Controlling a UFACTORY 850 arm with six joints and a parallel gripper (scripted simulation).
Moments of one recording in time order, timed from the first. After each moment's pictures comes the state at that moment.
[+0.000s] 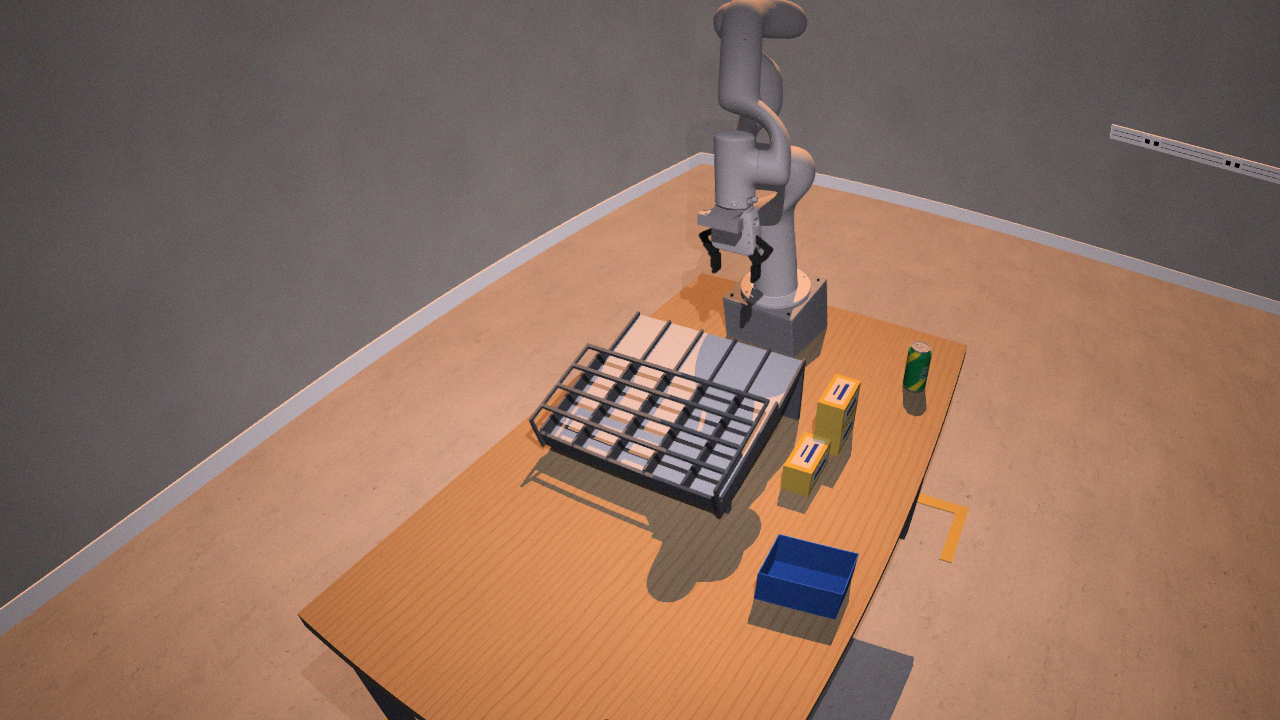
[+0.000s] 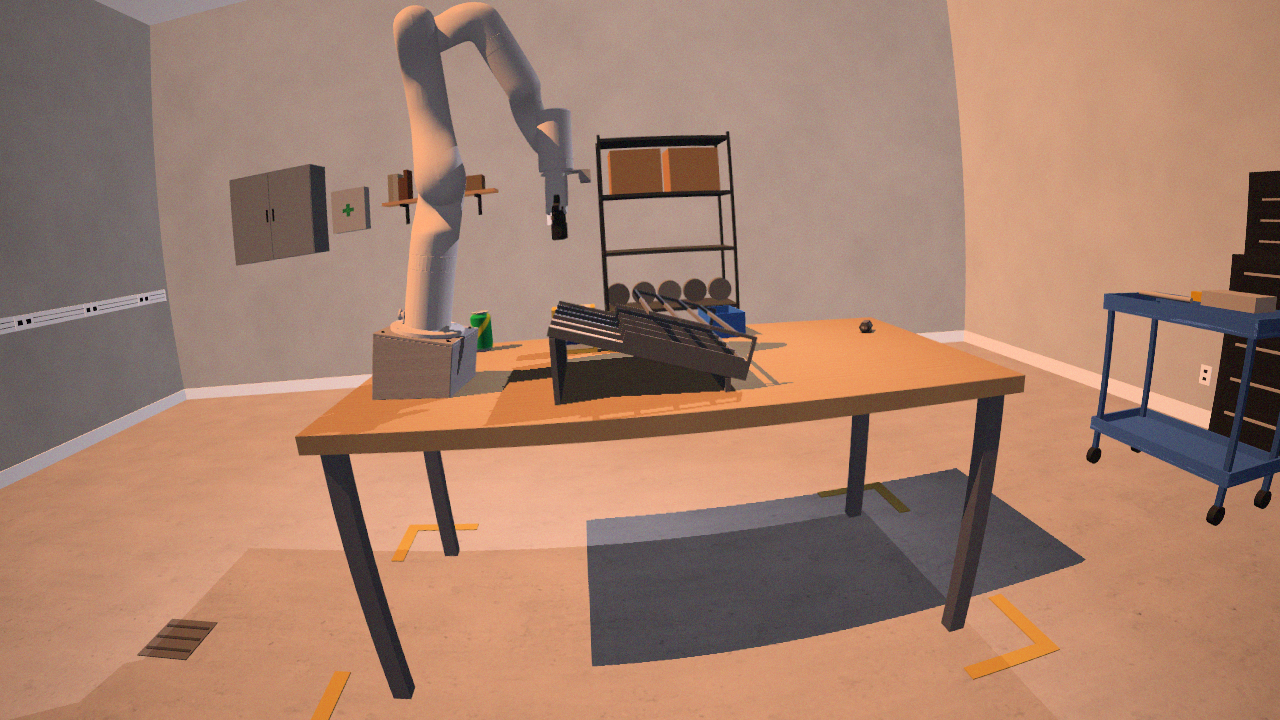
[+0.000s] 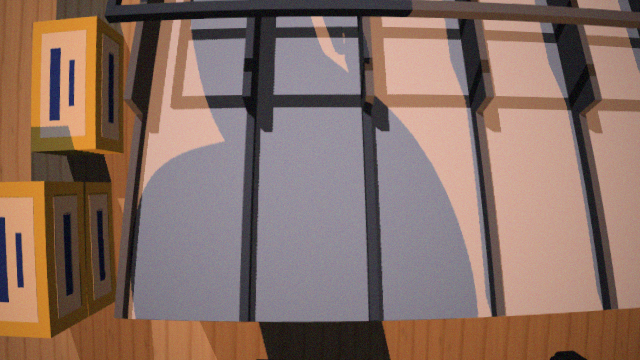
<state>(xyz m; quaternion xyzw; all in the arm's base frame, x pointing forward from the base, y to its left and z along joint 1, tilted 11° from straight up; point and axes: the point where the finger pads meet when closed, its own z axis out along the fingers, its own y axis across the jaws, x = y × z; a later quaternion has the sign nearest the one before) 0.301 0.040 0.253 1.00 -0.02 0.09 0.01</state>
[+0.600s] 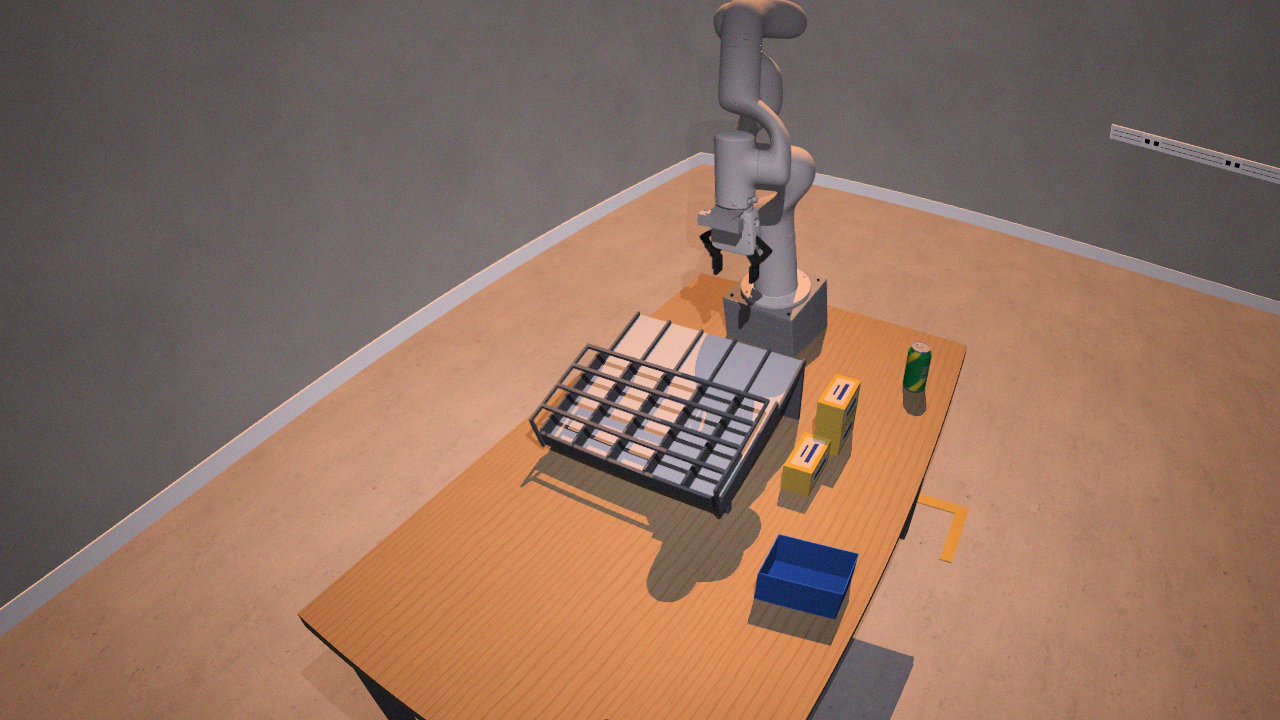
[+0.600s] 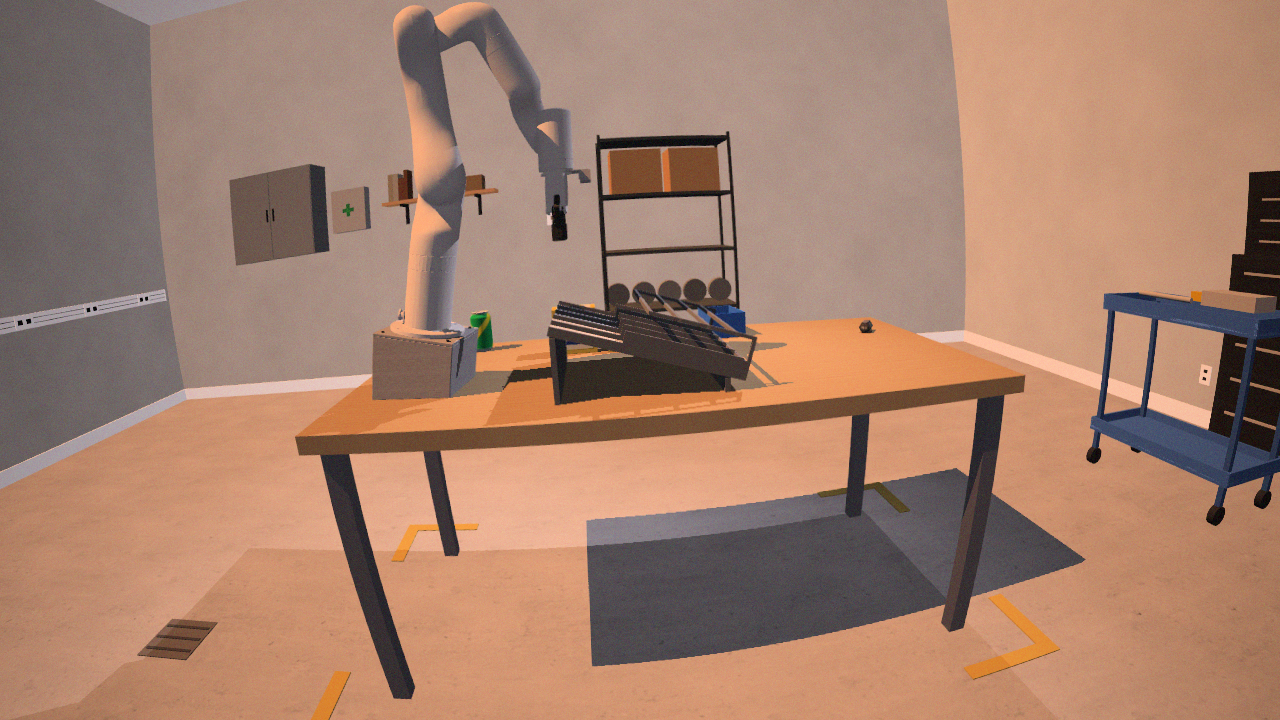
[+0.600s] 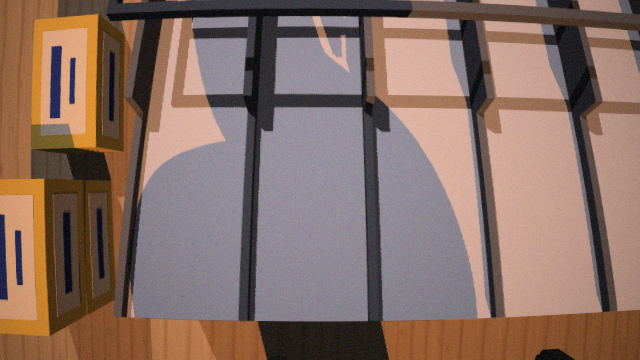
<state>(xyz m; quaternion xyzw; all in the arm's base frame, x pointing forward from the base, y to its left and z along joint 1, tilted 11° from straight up) 0.301 0.040 0.253 1.00 -0.01 0.09 0.01</state>
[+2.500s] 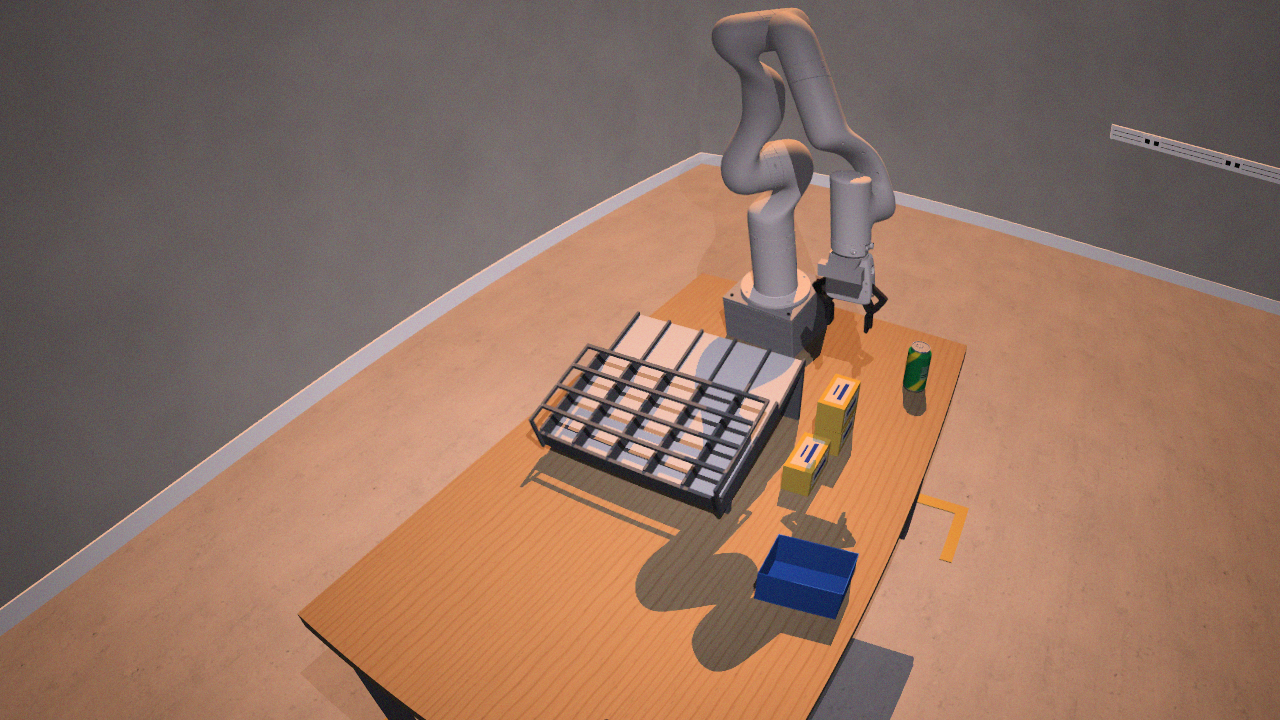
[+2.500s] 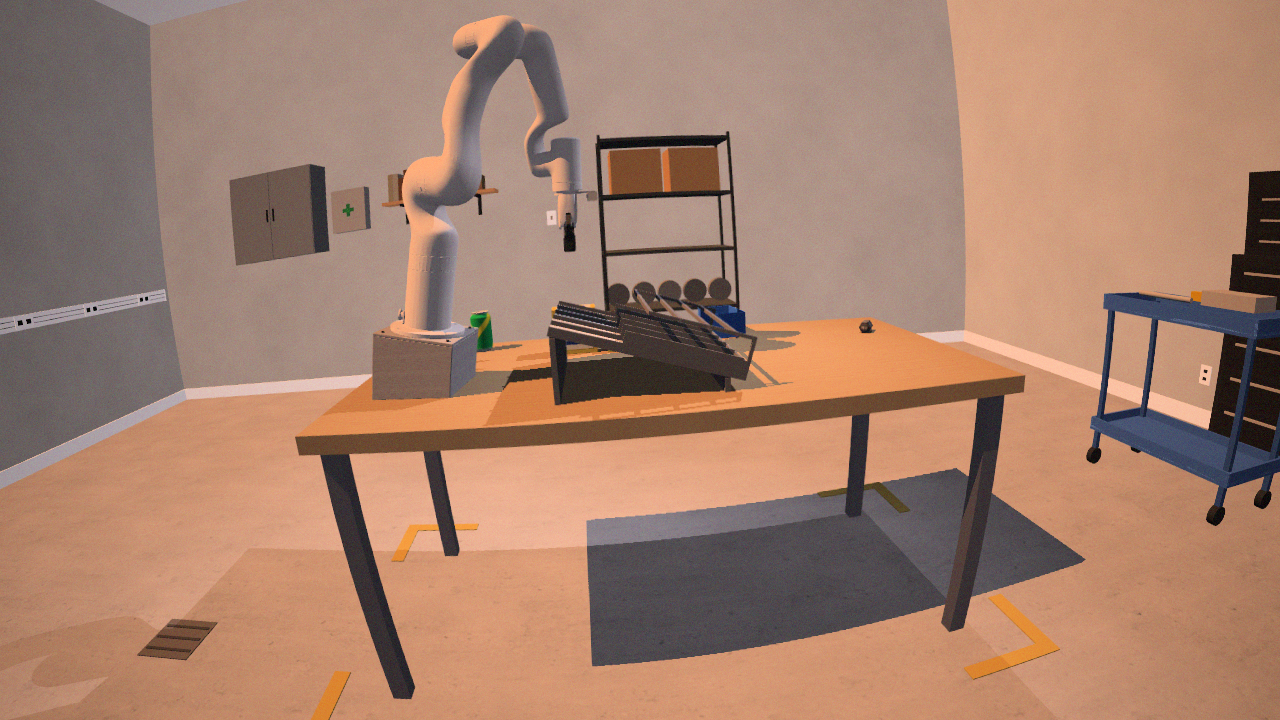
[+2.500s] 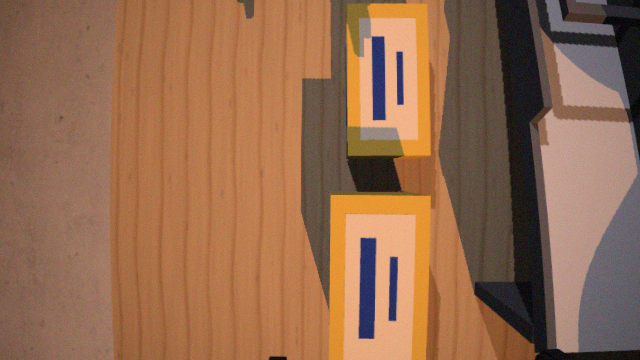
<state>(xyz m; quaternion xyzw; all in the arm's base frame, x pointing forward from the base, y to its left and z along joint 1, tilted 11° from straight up) 0.326 0.310 0.214 1.00 0.00 0.09 -0.01</state>
